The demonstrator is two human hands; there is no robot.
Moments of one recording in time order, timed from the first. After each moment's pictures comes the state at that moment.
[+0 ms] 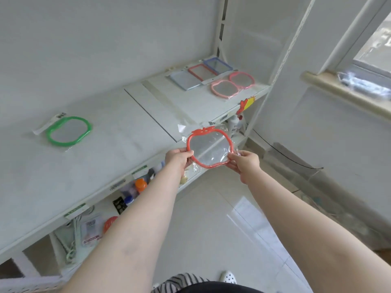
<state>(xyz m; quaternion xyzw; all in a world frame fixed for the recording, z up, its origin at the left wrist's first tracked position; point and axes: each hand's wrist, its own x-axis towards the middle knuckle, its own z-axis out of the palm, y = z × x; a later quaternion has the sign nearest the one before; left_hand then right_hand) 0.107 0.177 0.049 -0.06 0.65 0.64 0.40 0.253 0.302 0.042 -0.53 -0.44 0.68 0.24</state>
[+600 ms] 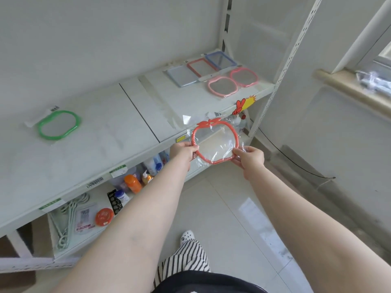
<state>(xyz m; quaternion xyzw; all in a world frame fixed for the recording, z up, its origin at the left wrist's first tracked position) 0.149 0.289 0.043 -0.11 0.69 0.63 0.34 0.286 0.422 0.025 -0.53 -0.46 0.68 0.22</state>
